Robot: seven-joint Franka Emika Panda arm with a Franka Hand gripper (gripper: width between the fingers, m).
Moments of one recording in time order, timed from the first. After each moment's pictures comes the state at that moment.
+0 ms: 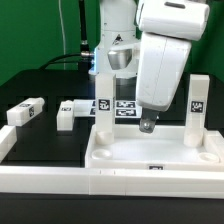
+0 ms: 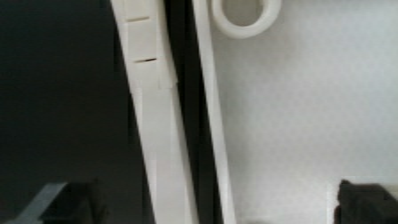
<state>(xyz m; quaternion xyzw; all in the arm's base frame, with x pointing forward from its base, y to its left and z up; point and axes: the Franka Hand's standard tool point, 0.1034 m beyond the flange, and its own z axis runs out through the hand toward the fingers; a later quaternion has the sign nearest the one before) 0.638 0.009 0.095 0.78 0.62 -0.04 0.07</state>
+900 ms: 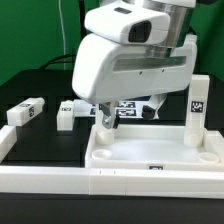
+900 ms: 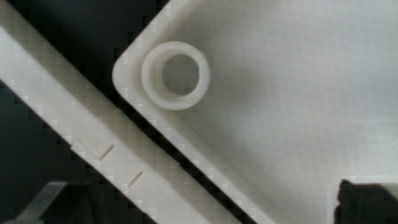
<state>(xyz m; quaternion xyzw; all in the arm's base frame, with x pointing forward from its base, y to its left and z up) 0.622 -0.015 0.086 0.94 0.32 -0.05 0.07</state>
